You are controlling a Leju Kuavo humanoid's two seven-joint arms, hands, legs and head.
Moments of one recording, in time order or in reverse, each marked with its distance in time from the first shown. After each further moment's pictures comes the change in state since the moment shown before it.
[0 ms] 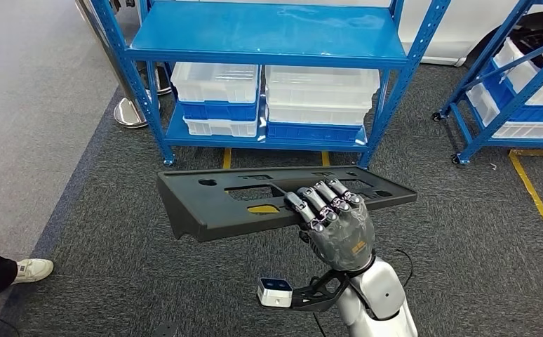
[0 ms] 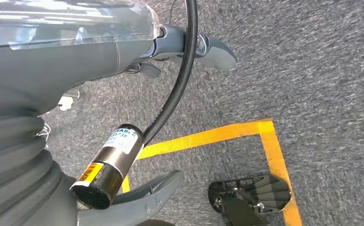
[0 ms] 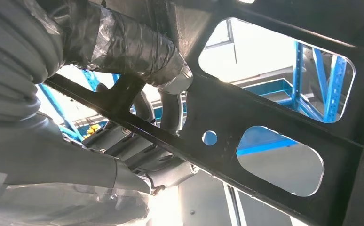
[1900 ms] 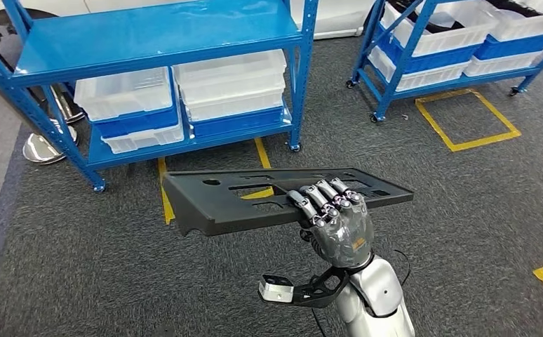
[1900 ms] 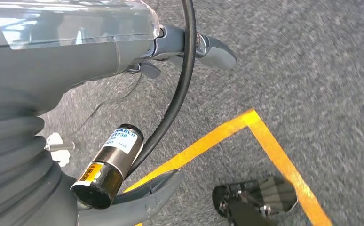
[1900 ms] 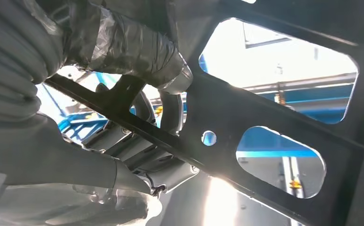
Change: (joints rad) left arm 0.014 0.011 0.031 0.000 -0.042 -0.008 -0.009; right arm -0.005 0.012 -0.020 0.046 -0.031 0.000 -0.009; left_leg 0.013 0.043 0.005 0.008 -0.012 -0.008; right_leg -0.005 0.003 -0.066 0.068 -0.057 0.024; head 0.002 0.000
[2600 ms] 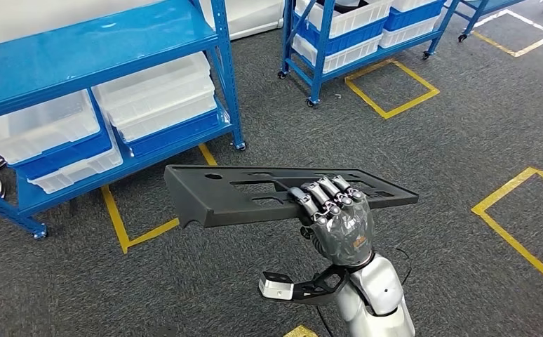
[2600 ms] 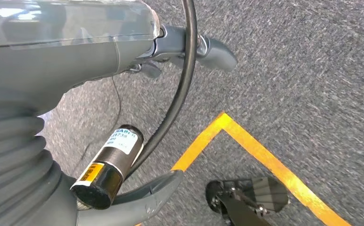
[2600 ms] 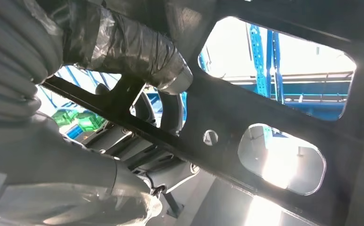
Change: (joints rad) left arm -0.002 0.001 0.008 0.000 -0.018 -0.001 -0.002; right arm -0.003 0.005 -0.003 -0.011 0.012 0.000 0.010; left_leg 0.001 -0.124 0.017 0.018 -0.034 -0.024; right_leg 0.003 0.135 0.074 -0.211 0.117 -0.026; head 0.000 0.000
